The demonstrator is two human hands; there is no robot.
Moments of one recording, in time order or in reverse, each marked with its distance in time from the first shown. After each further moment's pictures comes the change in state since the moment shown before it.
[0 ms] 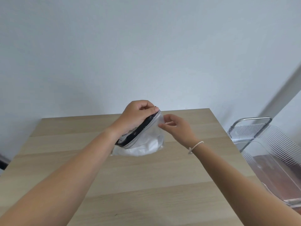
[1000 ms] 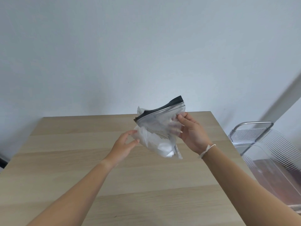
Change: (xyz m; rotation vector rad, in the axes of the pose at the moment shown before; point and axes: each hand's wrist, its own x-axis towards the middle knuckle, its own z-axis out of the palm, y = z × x) left_hand -0.049 -0.129 0.007 -0.019 0.149 -0.287; right_hand 0.003 0.009 -0.019 0.884 -0.102 0.062
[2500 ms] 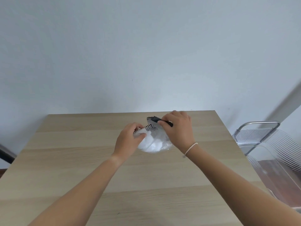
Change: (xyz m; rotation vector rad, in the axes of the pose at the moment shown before) left_hand -0.004 0.033 0.005 0.275 0.208 0.281; right_hand 0.005 0.017 0.048 -1.400 0.296 -0.447
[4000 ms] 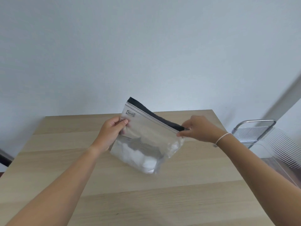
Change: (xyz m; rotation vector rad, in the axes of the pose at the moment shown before) left_hand 0.020 0.001 -0.051 -0.416 -0.084 -0.180; right_hand 0.016 0.055 -0.063 -0.215 -0.606 -0.015
